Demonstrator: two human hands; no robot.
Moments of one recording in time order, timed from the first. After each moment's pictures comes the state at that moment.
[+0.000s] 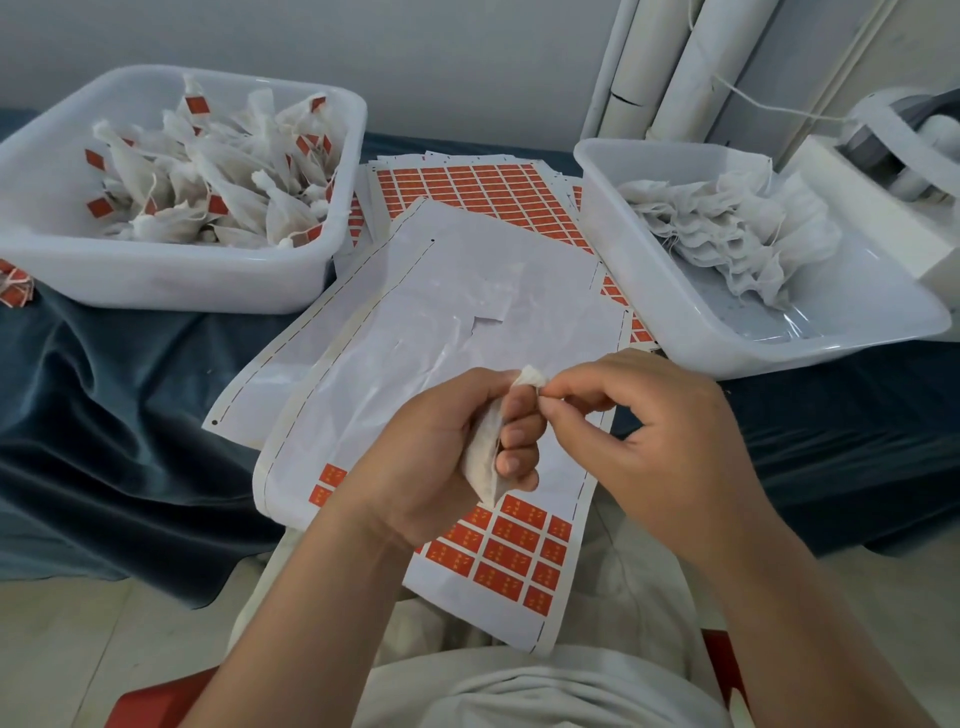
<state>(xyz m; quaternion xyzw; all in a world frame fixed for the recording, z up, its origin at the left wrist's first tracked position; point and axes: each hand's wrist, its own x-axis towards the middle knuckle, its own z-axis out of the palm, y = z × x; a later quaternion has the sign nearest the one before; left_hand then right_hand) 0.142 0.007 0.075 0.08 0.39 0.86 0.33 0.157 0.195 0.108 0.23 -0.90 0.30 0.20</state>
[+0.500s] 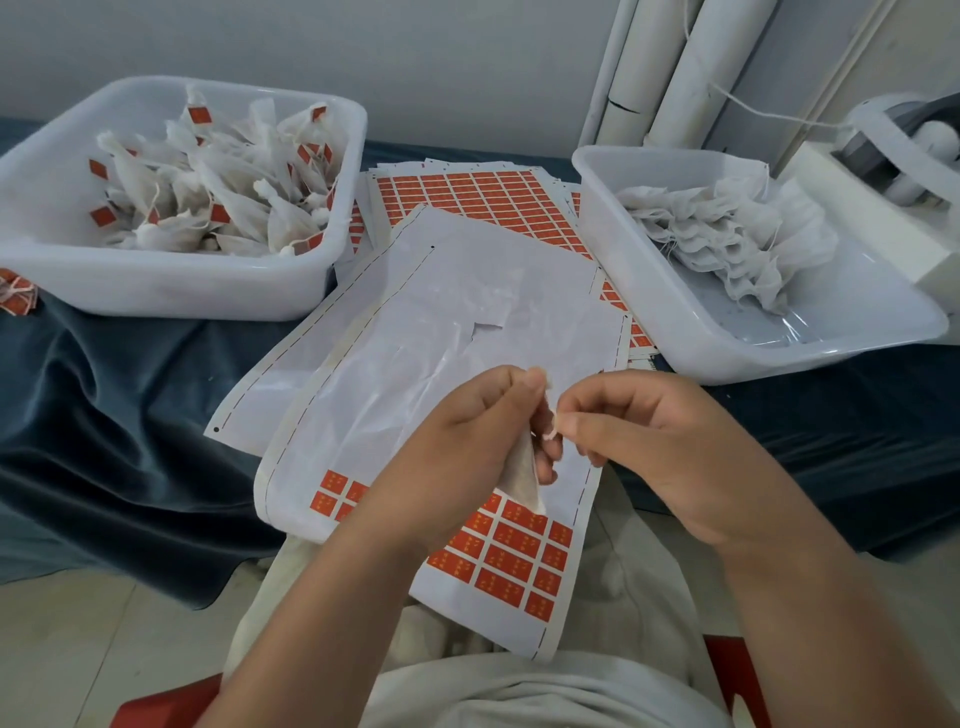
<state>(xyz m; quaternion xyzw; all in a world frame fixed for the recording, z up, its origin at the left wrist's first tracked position) 0.151 0.021 0.079 0.08 0.69 0.71 0.15 0.148 0.209 0.117 0.17 -0.77 0.59 -0.16</state>
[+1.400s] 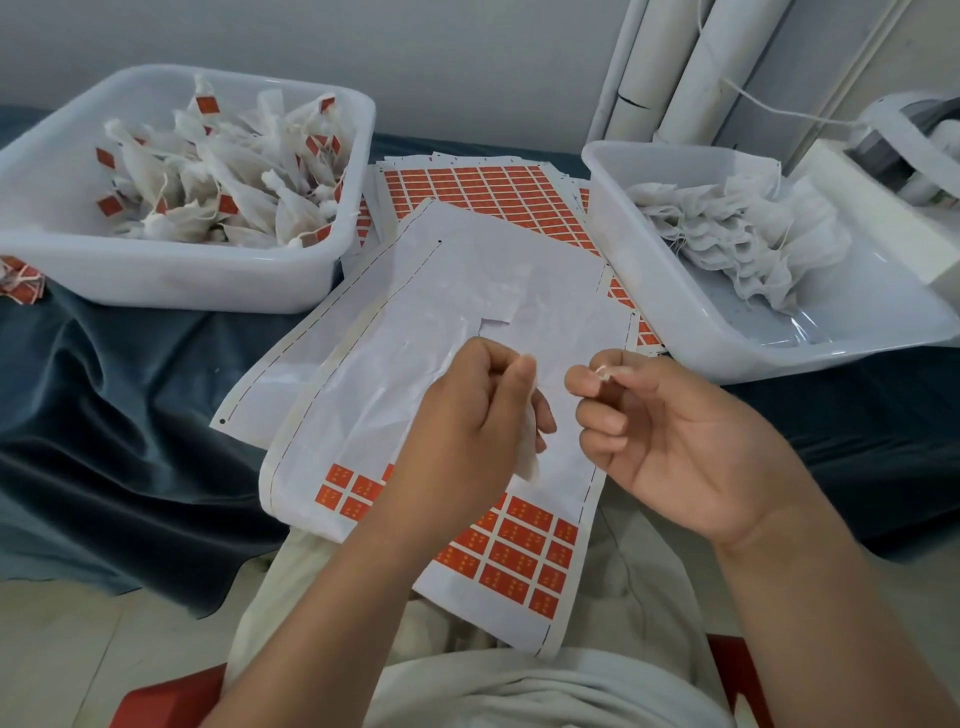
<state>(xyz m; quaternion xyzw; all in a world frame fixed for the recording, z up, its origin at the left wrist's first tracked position) 0.148 0.029 0.074 0.05 0.79 0.61 -0.03 0.129 0.210 0.106 0.00 -0.43 0.85 -0.30</state>
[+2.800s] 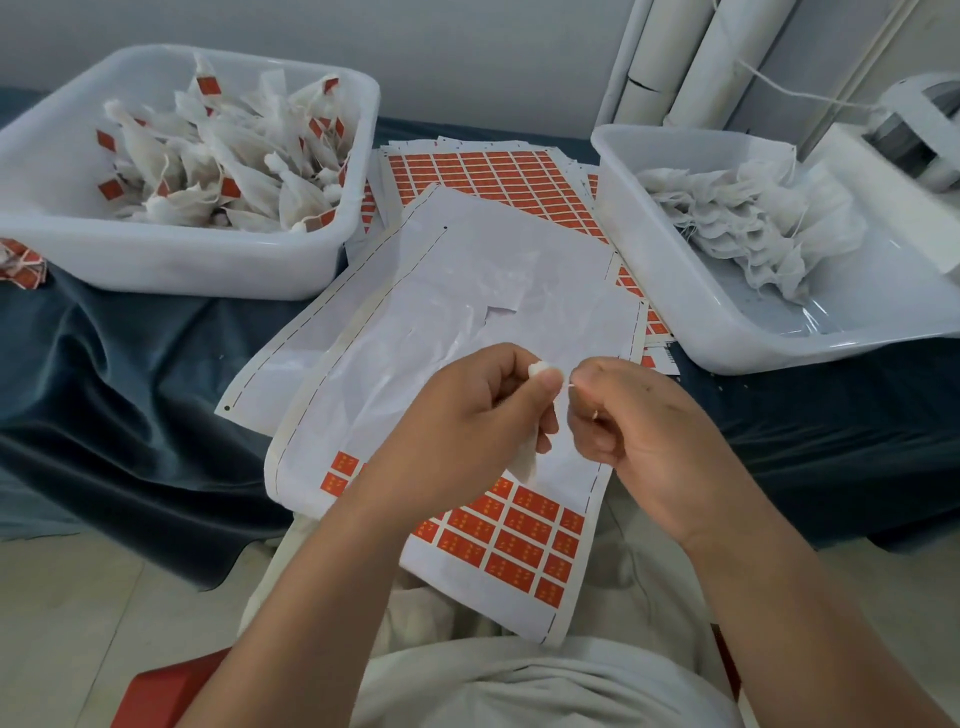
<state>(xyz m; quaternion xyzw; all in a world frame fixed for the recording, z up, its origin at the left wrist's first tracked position) 0.142 0.009 0.073 0.13 0.79 0.60 0.04 0.138 0.186 0.089 0.01 -0.76 0.63 -0.13</state>
